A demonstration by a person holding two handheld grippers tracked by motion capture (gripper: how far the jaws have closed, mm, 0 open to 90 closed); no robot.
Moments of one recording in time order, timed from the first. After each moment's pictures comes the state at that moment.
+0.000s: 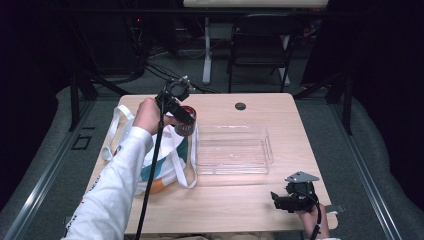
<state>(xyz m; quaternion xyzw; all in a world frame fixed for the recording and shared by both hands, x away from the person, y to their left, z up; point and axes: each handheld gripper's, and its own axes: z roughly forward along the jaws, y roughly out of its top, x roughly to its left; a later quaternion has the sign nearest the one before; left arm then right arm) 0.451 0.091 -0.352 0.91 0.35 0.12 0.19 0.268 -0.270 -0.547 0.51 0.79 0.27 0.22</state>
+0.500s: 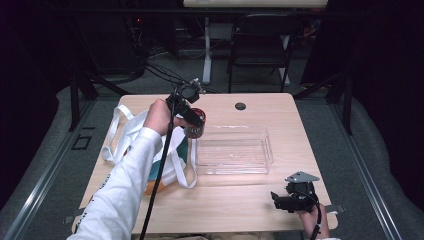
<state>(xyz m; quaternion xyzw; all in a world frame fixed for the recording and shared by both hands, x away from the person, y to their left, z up) 0.452 0.068 -0.359 0.92 0.33 0.10 0.19 0.268 -0.270 -0.547 0.51 0.79 0.27 0.22</state>
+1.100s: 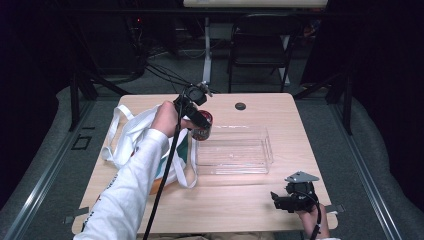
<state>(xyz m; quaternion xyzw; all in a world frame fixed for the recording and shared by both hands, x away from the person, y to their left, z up) 0.450 0.051 -0.365 0.92 0.32 0.10 0.19 0.268 -0.270 -0.547 0.50 0.79 0.27 0.22</state>
